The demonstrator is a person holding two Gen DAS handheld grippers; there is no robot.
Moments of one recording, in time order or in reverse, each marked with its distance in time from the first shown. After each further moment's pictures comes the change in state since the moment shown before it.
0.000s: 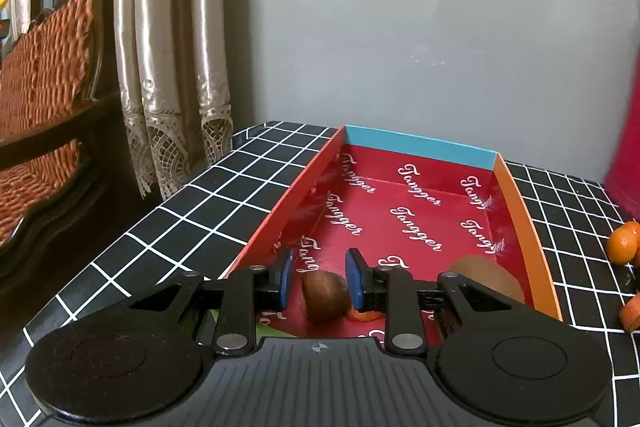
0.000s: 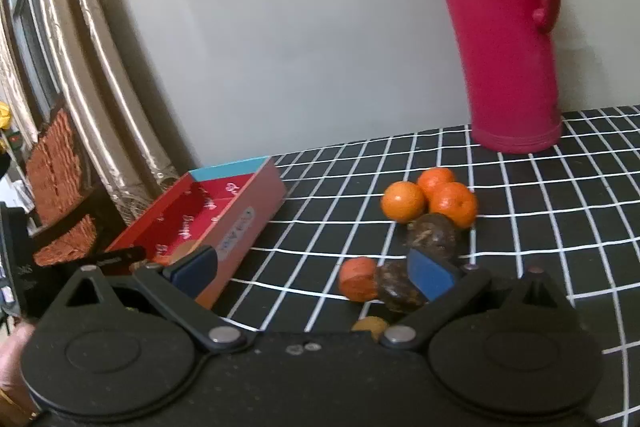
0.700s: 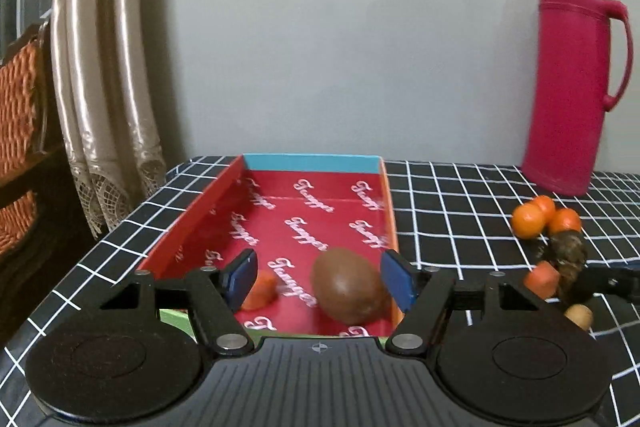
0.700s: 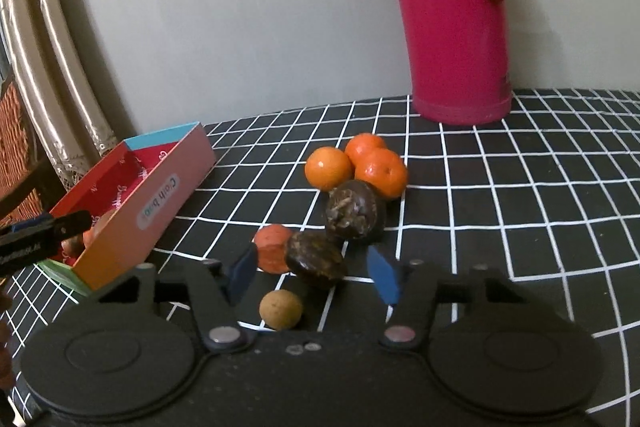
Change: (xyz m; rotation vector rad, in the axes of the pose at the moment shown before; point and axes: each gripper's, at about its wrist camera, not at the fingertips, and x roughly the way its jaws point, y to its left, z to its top) left arm -0.055 -0.055 -0.012 0.145 -0.076 -0.148; right arm 0.013 -0.029 -0.012 -0.004 0.086 -0.147
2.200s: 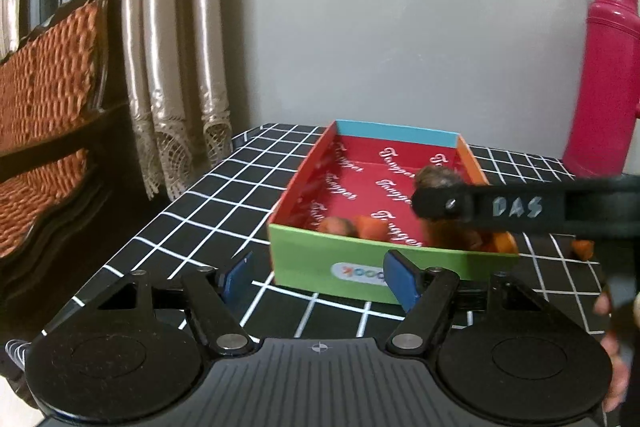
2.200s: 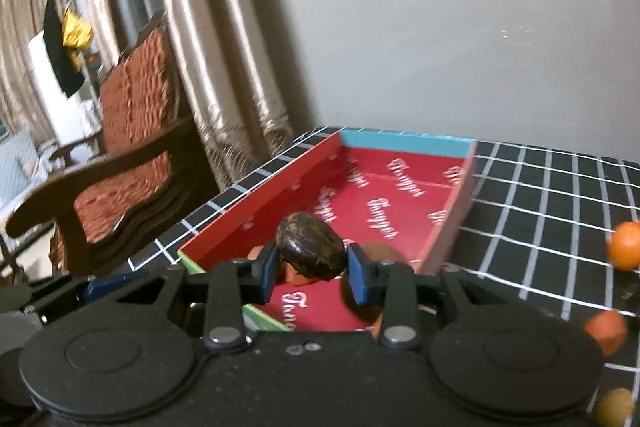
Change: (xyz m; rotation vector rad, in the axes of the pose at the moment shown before) left arm -0.033 0.085 -0.029 -0.083 0.051 0.081; right arm 0.051 0.183 0.016 -0.258 0.014 0.373
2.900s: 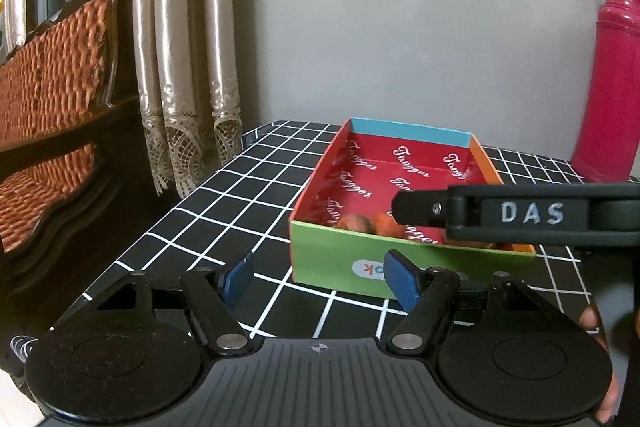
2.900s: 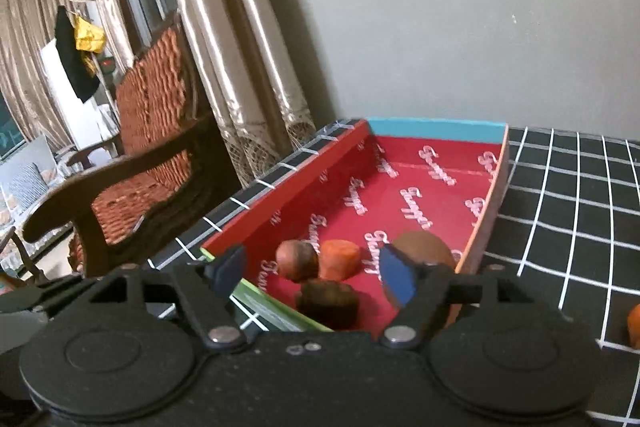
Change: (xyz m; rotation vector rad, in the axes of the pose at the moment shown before) left arm 0.001 0.006 -0.002 -0.010 -0.001 0.013; right arm -0.002 0.002 -0.008 0.038 -0.012 0.073
